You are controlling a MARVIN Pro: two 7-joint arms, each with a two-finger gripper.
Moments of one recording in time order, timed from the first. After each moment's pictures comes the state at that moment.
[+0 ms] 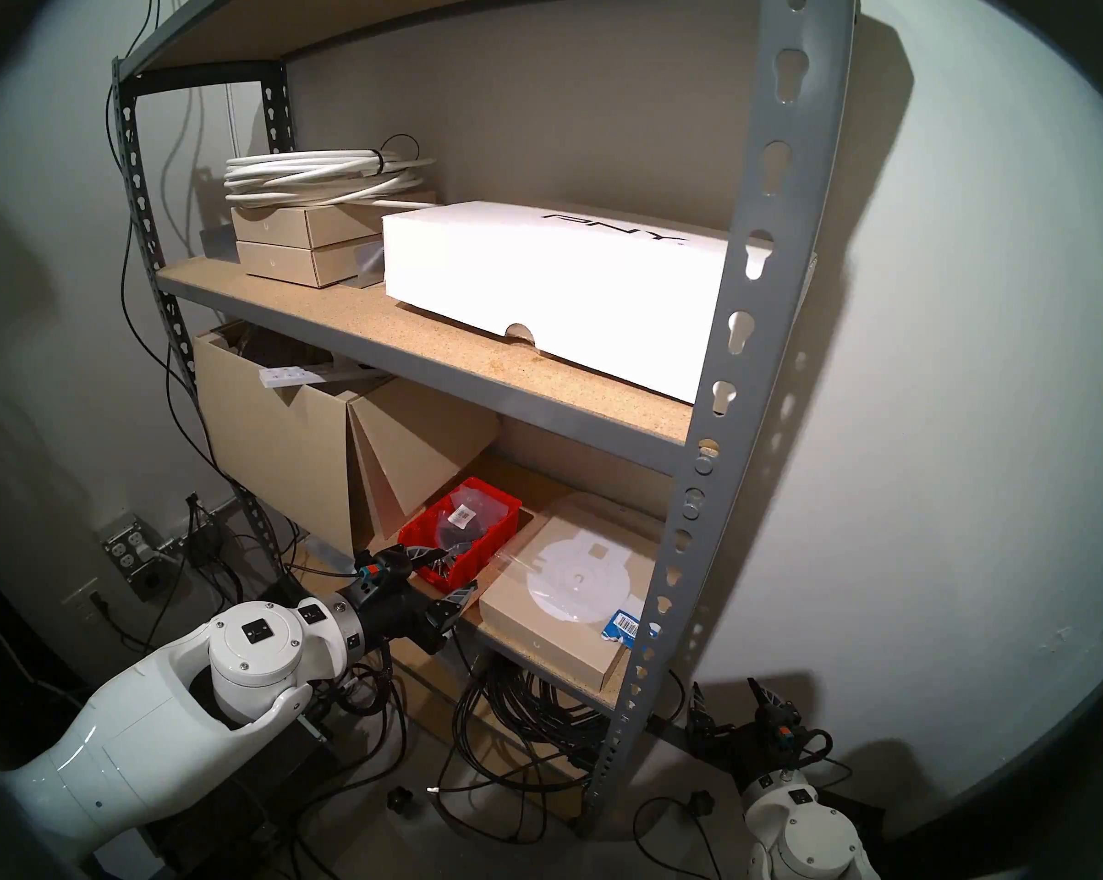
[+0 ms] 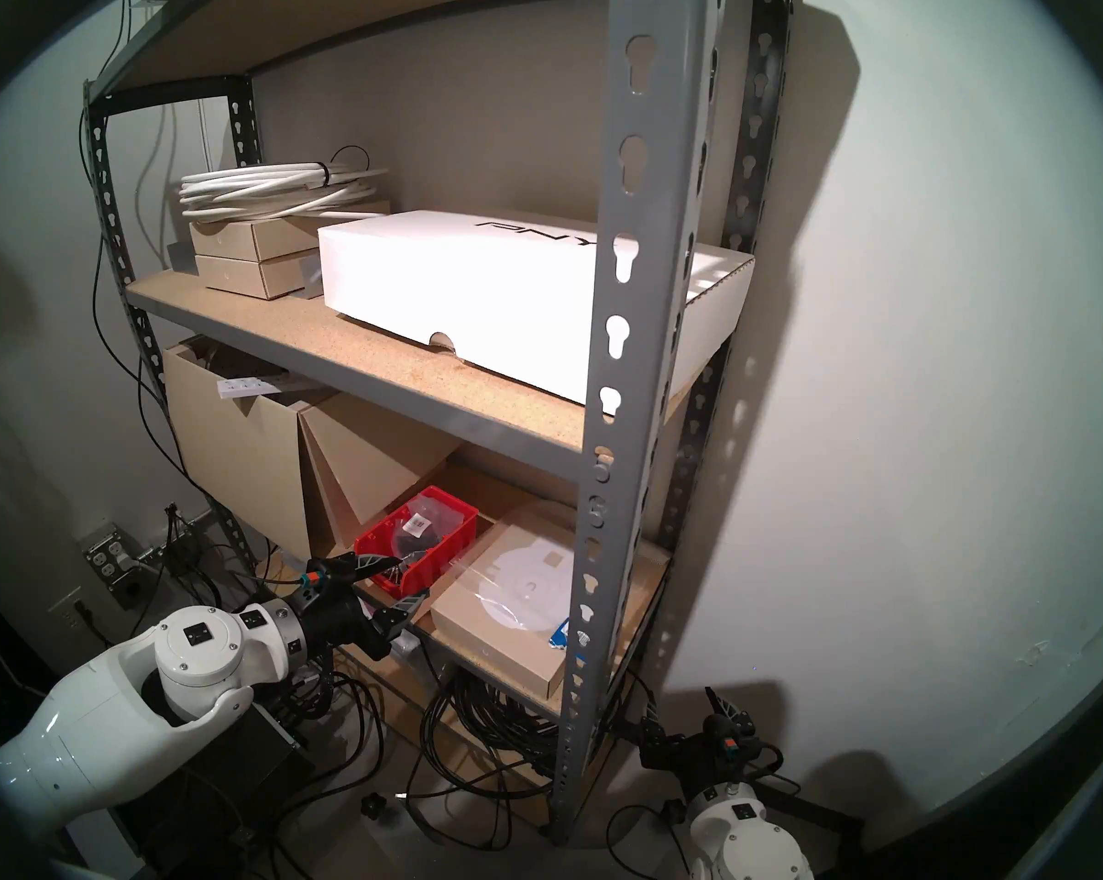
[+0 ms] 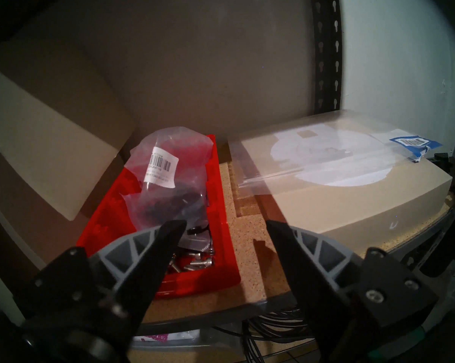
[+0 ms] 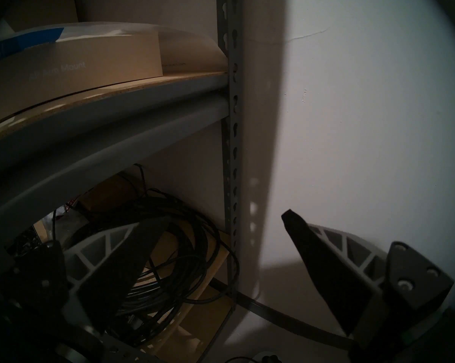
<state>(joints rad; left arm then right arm) 1.74 -0.71 -1.21 -1.89 -0.44 0.12 -0.17 -2.16 -1.60 1.69 -1.69 0.00 -0.13 0.15</state>
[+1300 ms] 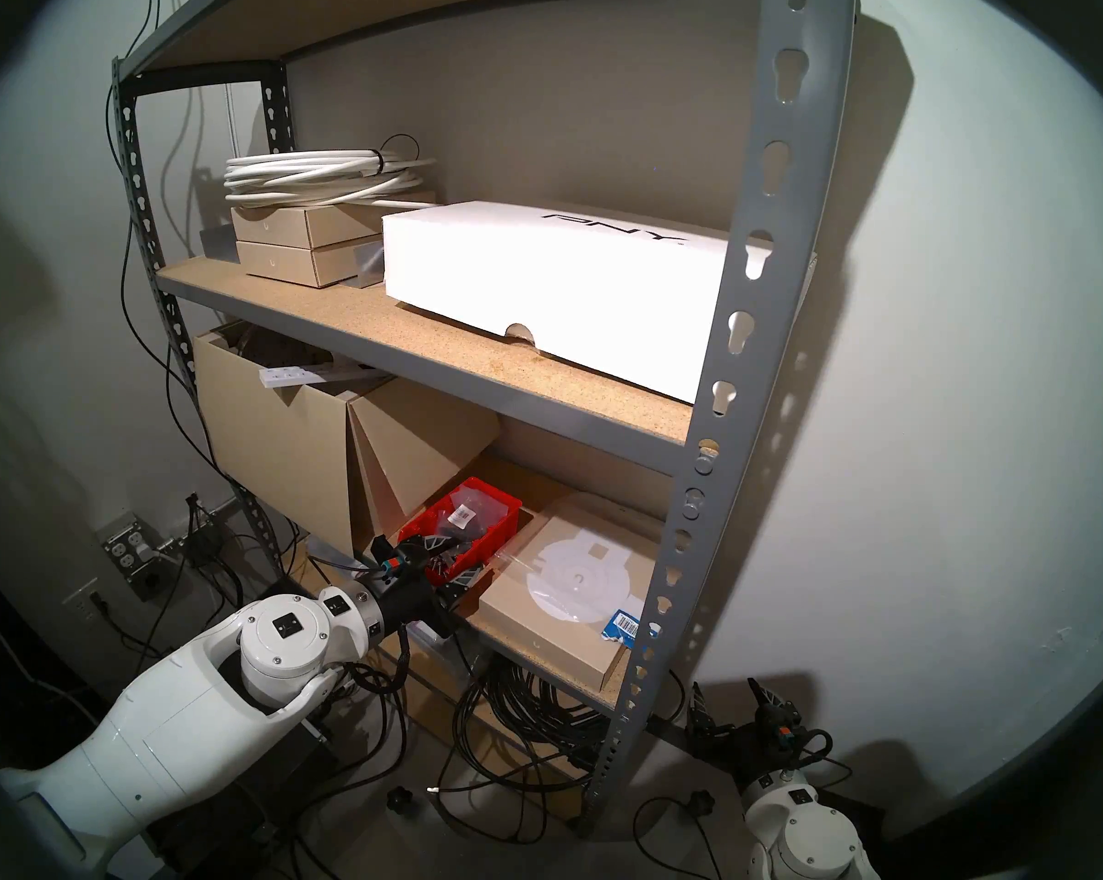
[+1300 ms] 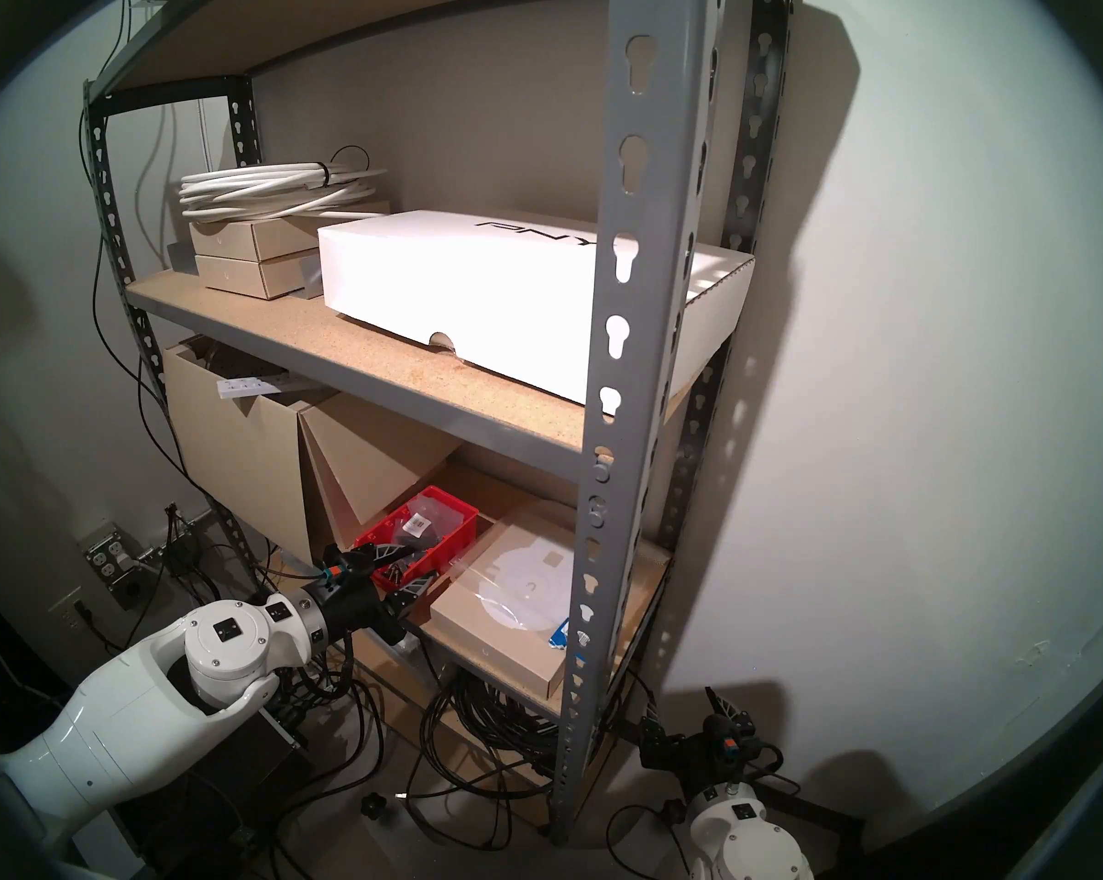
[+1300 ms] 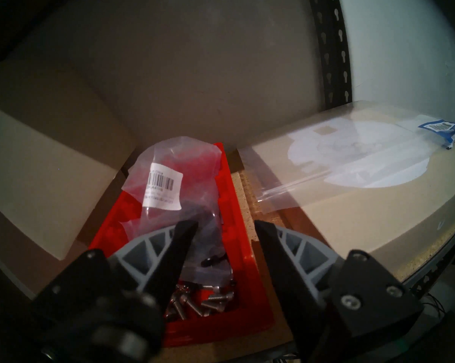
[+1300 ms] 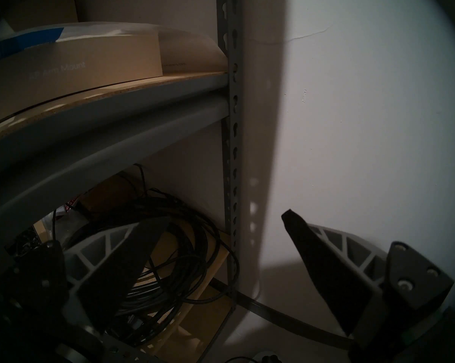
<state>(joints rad) 1.62 -0.79 -1.14 -1.76 -0.33 0.05 -0.19 -2.16 -1.60 1.69 -1.69 0.00 -0.13 0.15</state>
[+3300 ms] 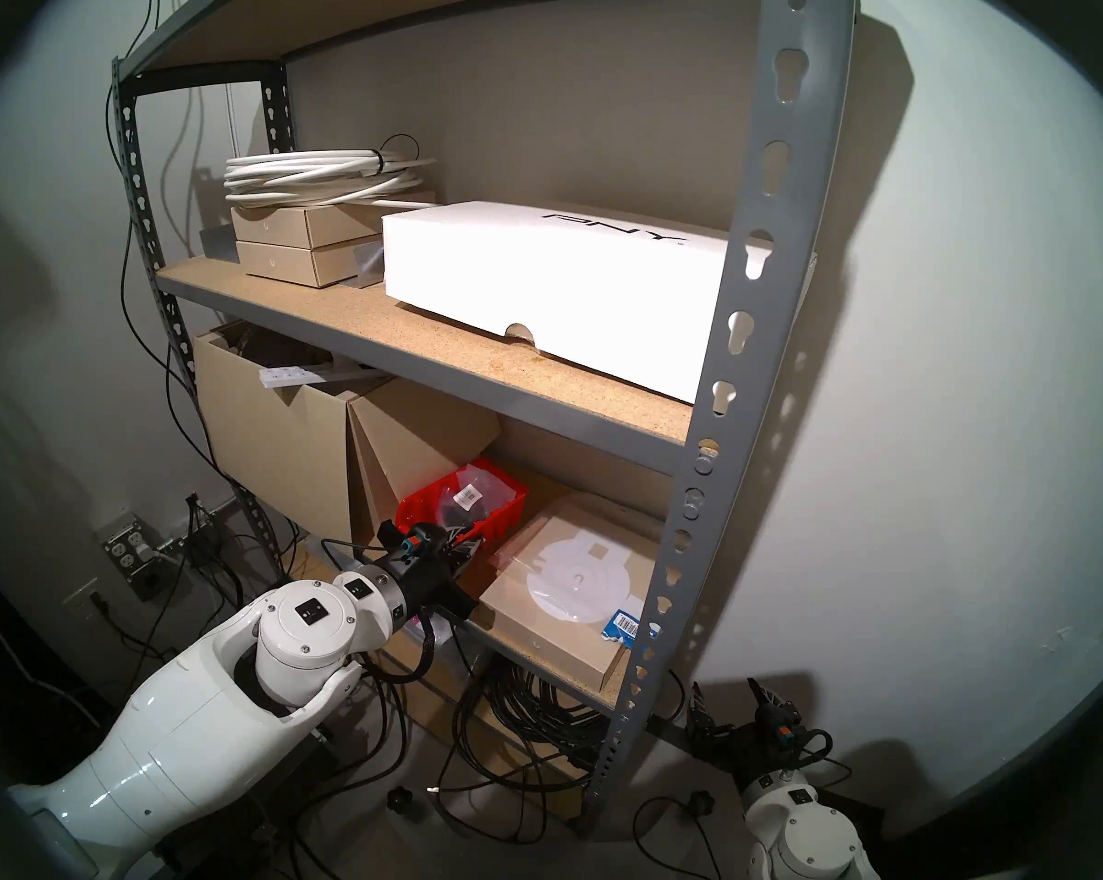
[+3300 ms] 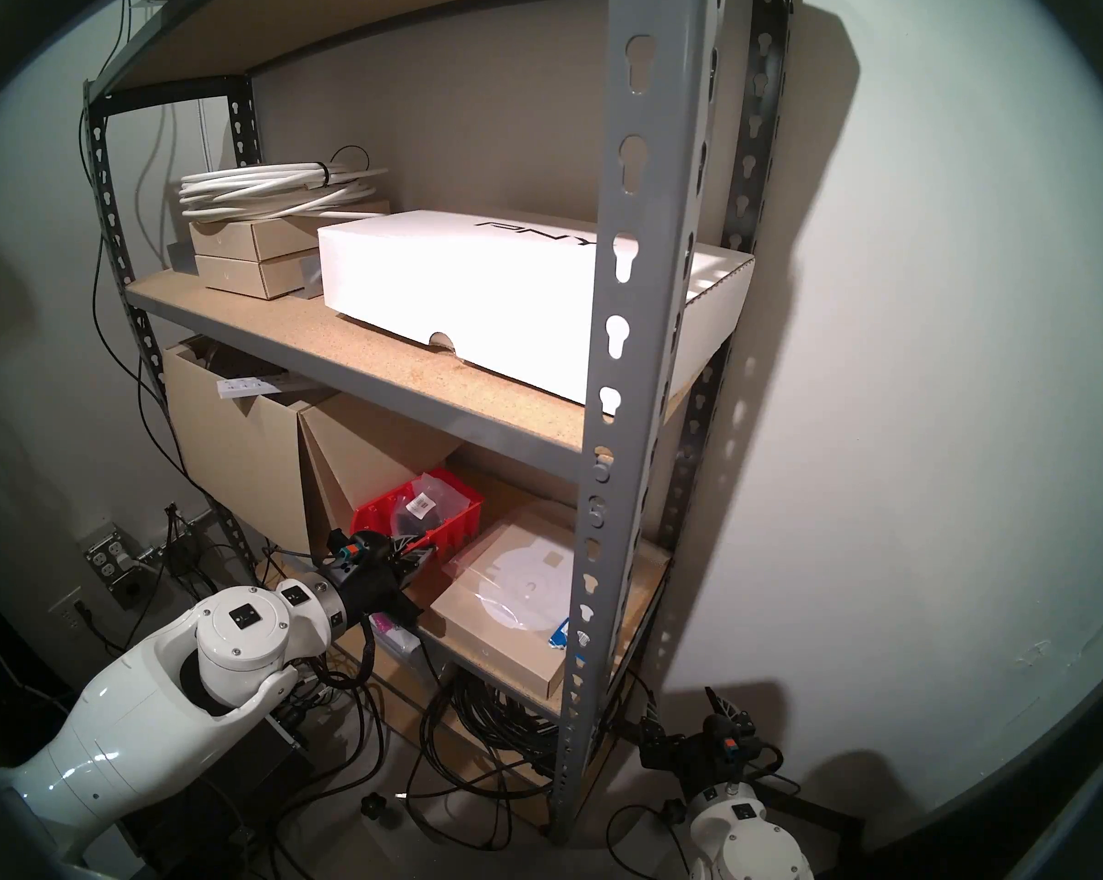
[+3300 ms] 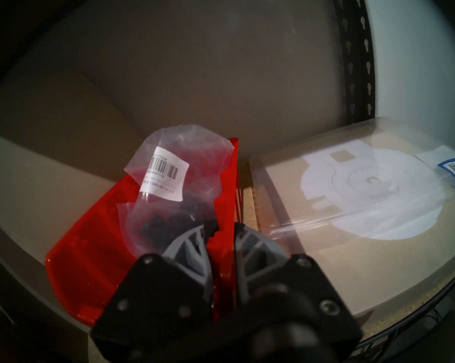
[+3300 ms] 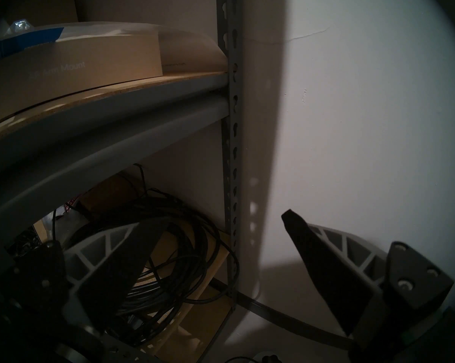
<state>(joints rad) 1.65 -0.84 -1.17 -1.94 -0.29 0.27 -0.04 -2.16 -1.60 1.69 -1.69 0.00 -0.13 0.15</state>
